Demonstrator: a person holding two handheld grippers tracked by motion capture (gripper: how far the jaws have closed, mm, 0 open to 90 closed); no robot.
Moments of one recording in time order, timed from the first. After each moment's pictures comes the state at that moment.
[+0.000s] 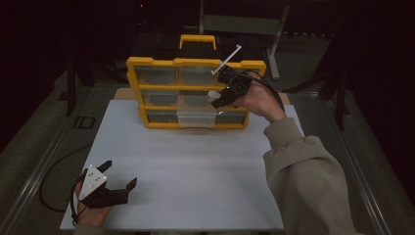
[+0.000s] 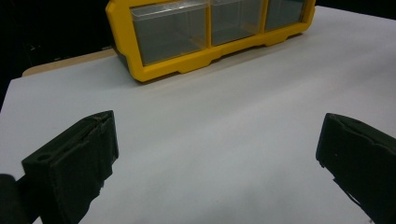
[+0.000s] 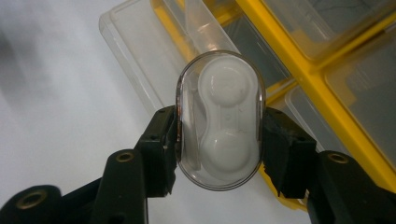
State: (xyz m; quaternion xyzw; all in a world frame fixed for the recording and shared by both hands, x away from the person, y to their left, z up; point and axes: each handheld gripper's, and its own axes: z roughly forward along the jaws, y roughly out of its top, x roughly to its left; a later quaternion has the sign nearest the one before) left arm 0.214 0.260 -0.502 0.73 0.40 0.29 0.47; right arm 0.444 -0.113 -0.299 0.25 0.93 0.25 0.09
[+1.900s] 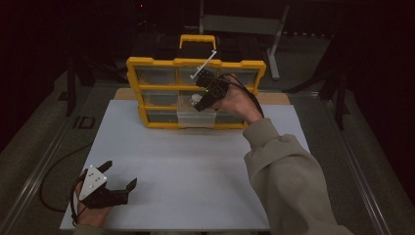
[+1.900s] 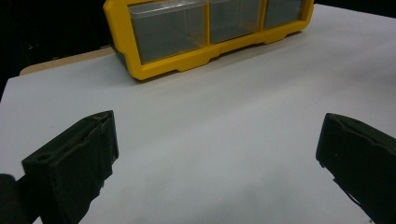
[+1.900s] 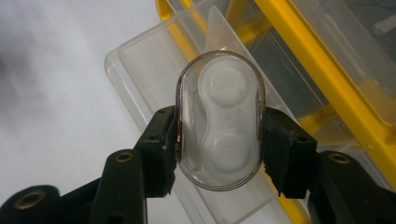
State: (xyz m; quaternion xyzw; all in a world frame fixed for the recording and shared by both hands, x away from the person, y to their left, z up) left arm 0.214 0.260 -0.503 0.73 0.40 0.29 0.47; right arm 0.451 -0.063 -0.320 0.25 0.94 0.23 0.09
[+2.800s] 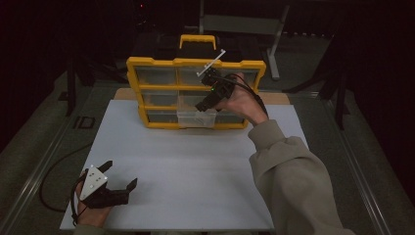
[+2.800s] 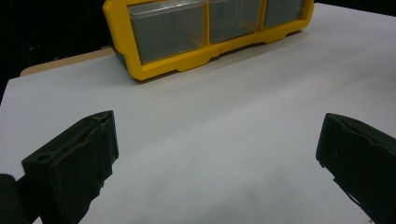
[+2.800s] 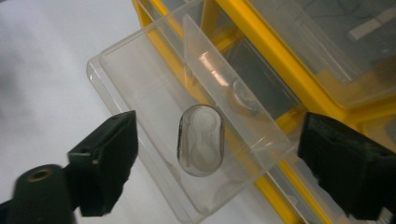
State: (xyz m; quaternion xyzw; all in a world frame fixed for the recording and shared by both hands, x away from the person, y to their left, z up) left arm 0.214 0.259 -0.503 0.73 0.40 0.29 0.47; right arm 0.447 -0.079 -0.316 0.28 0.92 0.26 0.12
